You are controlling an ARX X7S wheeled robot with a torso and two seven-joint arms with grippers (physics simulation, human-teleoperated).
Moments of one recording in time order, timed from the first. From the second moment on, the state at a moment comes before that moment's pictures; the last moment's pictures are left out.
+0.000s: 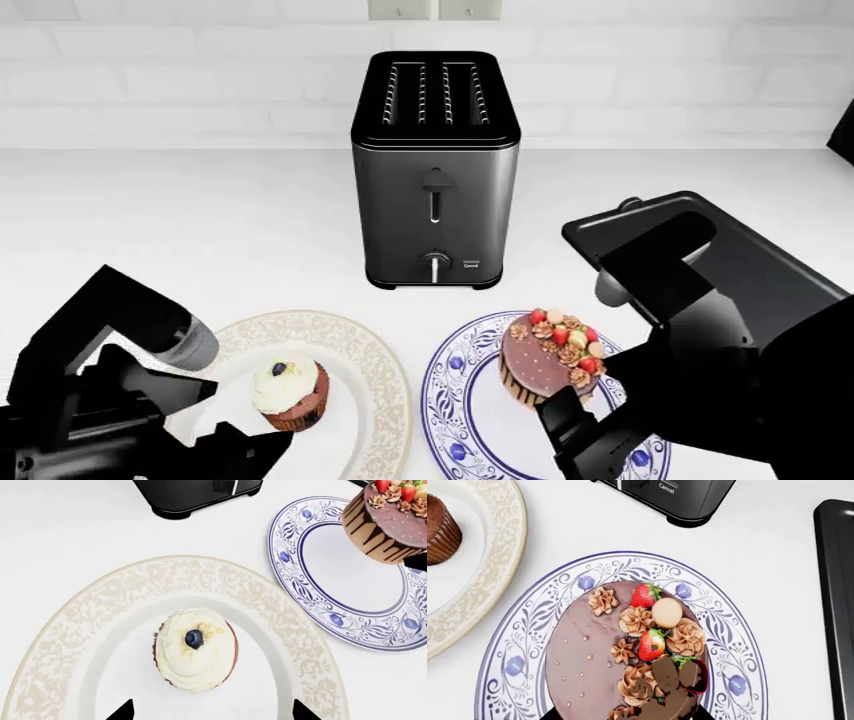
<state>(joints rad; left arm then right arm) -0.85 -1.13 0.33 0.49 -2.37 -1.26 -0.82 1.30 0.96 -0.88 -0.37 2.42 1.22 1.06</state>
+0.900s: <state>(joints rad) -0.86 -1.02 0.41 0.39 -2.25 -1.31 -0.78 1.30 0.99 -0.88 -0.39 2.40 1.21 1.03</state>
